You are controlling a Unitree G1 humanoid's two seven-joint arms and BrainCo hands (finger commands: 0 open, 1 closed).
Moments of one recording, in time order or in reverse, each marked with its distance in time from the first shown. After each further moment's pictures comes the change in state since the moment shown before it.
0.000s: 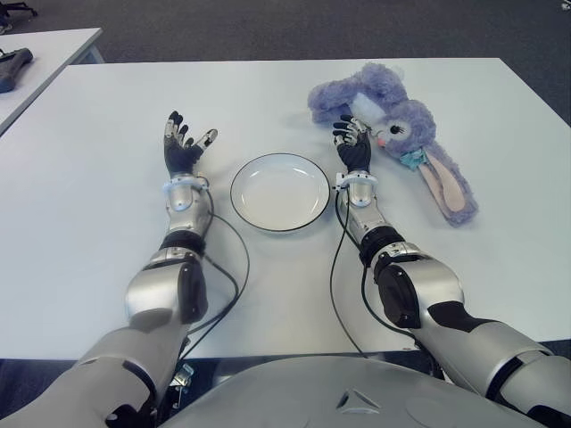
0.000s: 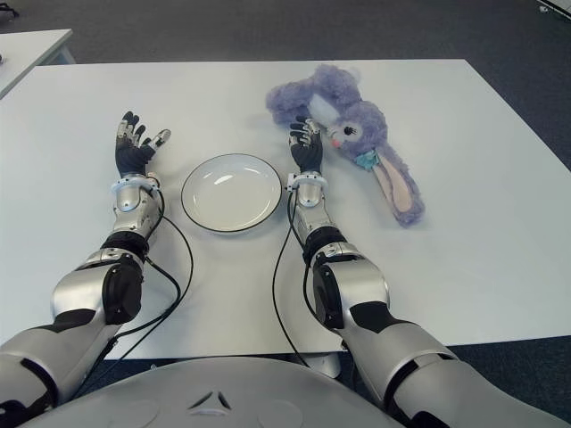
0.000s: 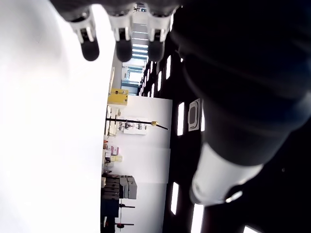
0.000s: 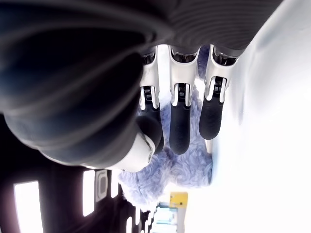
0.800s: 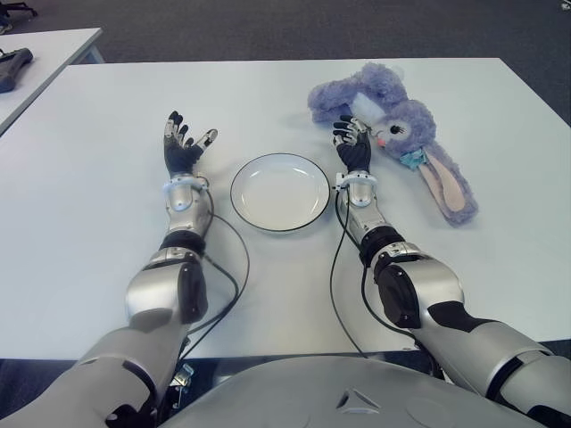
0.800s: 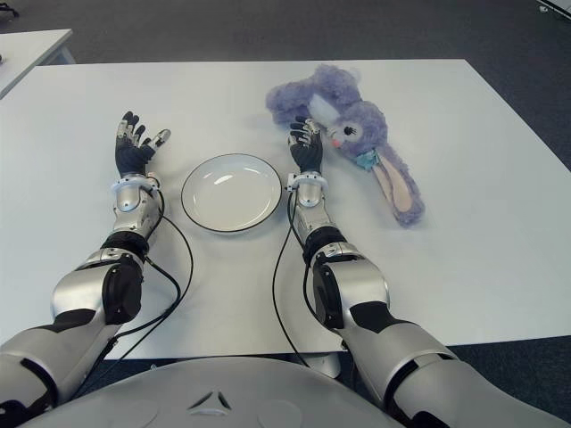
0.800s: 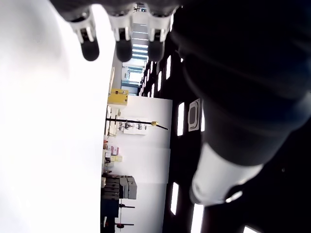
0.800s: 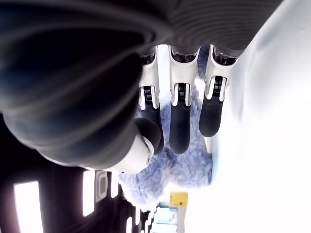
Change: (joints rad) left arm 0.000 0.000 0.001 0.000 -0.001 0.001 0.000; right arm 0.000 0.000 0.000 0.000 0.000 0.000 0.000
